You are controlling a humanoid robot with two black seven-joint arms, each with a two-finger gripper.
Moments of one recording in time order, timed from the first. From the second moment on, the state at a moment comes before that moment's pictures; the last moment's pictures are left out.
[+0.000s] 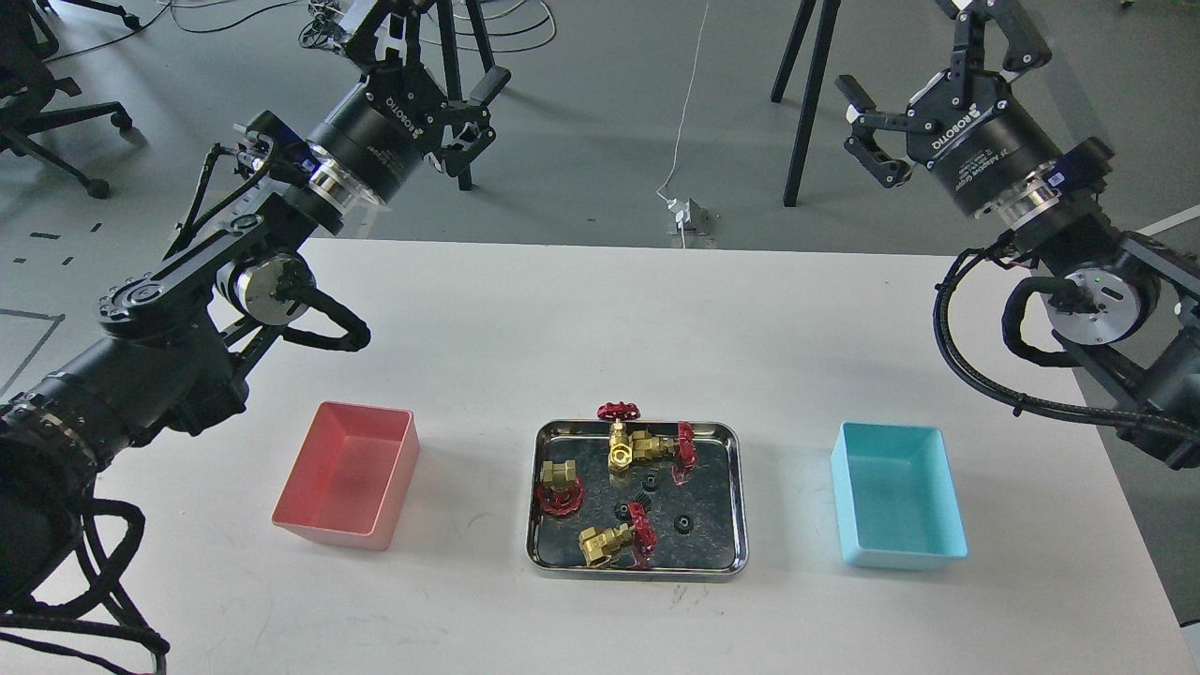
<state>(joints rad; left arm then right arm) -0.92 0.29 -0.60 -0.77 0.28 -0.49 -0.49 0.86 -0.53 0.59 0.94 -0.04 0.49 0.44</state>
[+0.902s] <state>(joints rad) -1.48 0.45 -0.06 -1.25 0.42 -0.38 -0.49 0.89 -0.60 0.65 0.97 0.01 0.25 0.43</state>
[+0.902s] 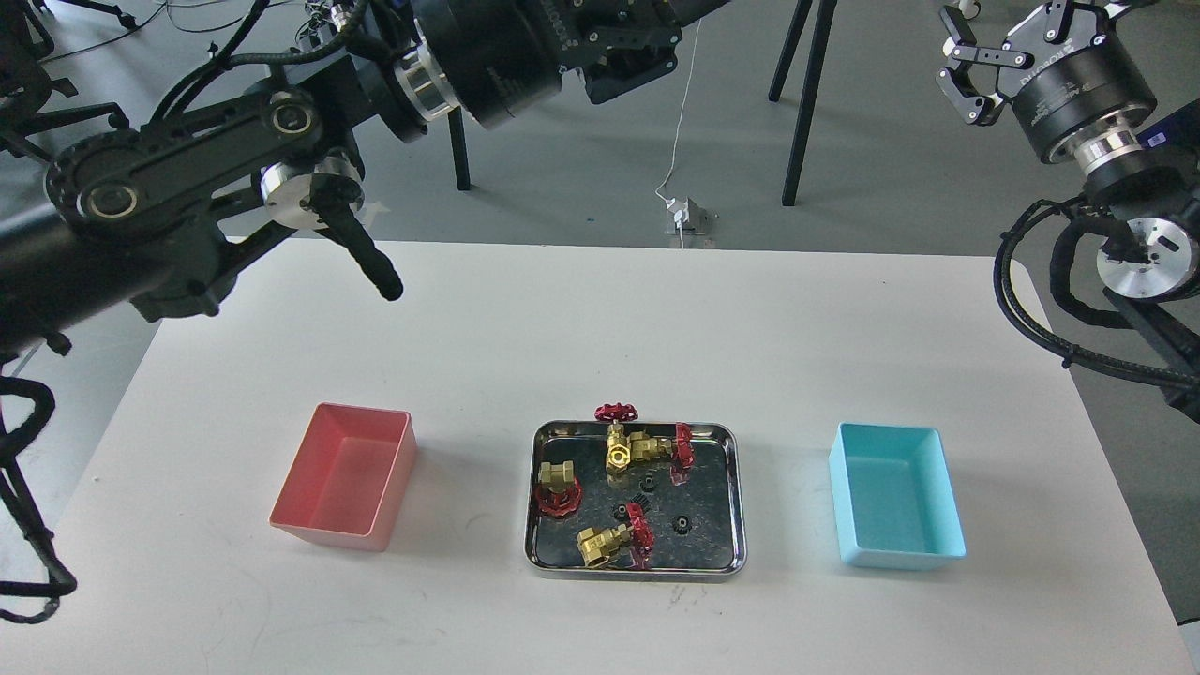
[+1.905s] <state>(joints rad) -1.79 -0.02 1.21 -1.39 0.93 0.30 -0.49 1.04 -0.59 0.64 0.96 0.19 0.10 0.12</state>
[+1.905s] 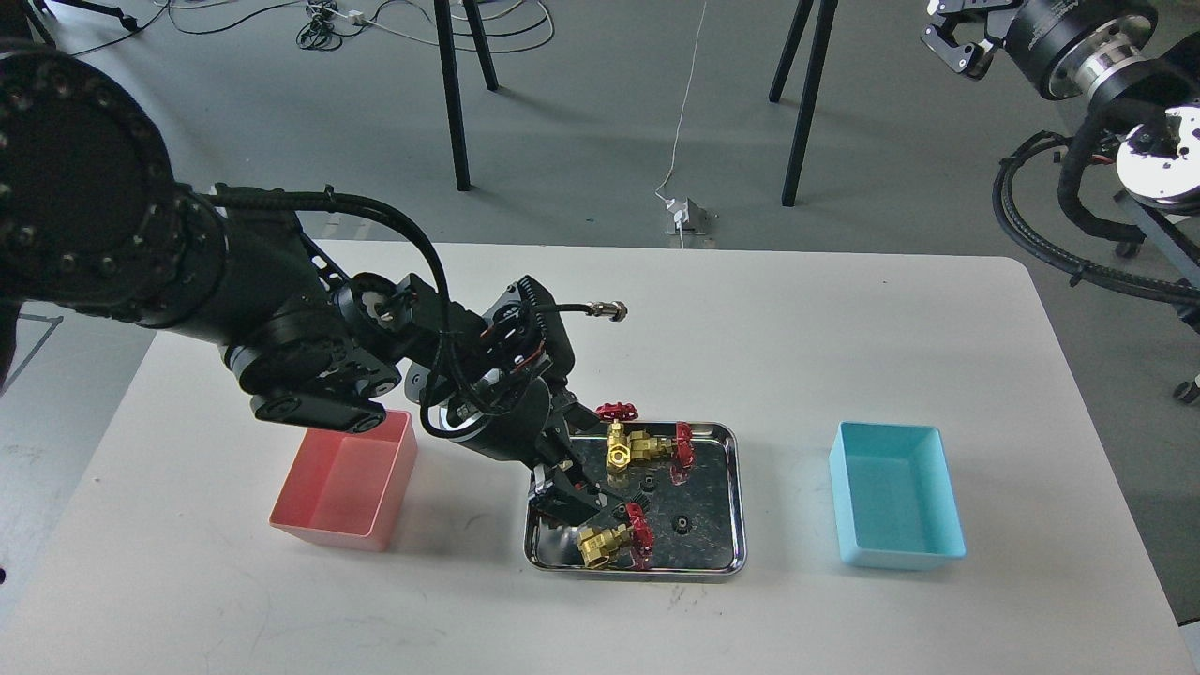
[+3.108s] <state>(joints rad) -1.44 -0.02 1.23 -1.02 0.99 0.34 -0.49 0.97 -0.59 0.64 0.97 0.19 0.10 0.13</state>
